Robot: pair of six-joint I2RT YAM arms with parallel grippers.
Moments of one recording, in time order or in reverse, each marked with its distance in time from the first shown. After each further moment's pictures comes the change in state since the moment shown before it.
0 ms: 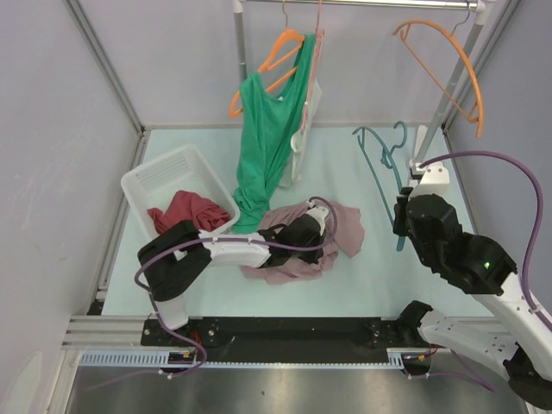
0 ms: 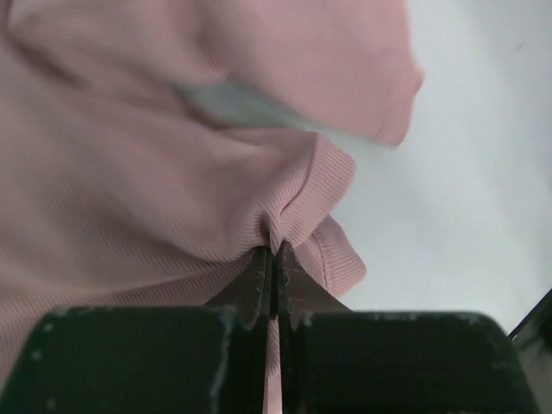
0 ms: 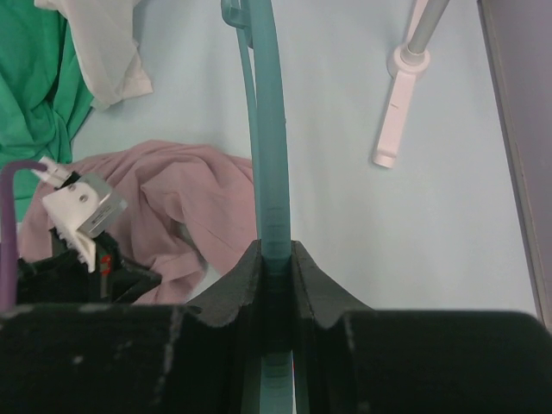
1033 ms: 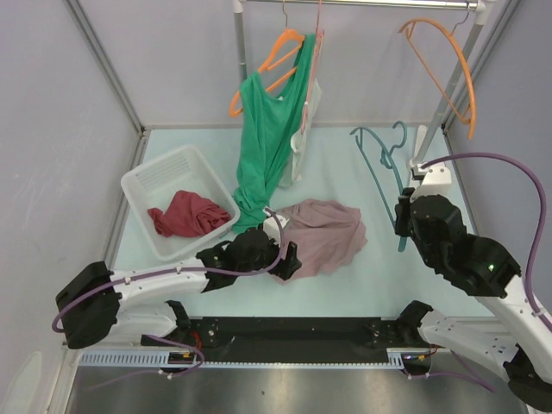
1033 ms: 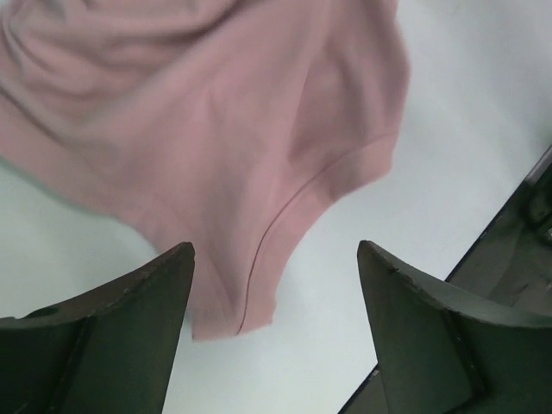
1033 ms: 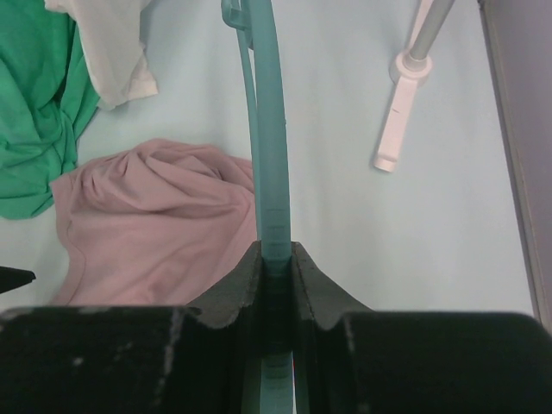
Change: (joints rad) left arm 0.030 -0.570 -0.351 0.002 0.000 0.127; right arm -0.011 -0.007 0.013 -0.012 -0.020 -0.024
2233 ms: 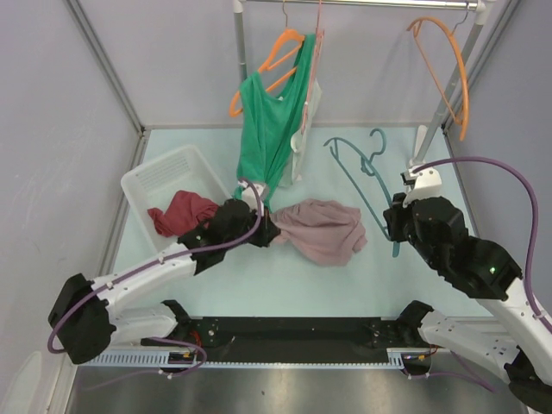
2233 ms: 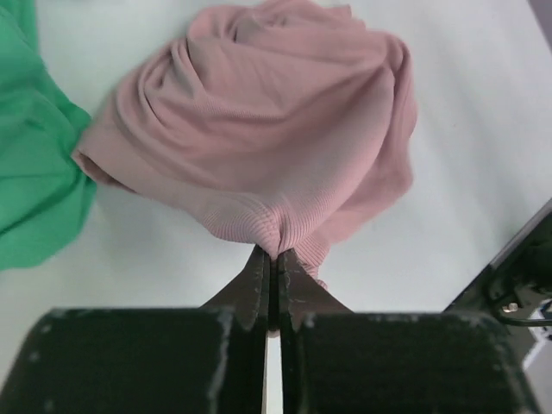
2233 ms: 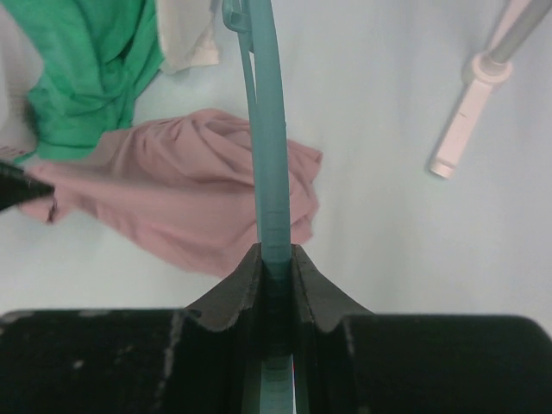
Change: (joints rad) left arm 0.199 -0.055 0.082 -0.135 0.065 -0.076; right arm -0.002 -0.020 -0.026 0.021 -0.168 -0.042
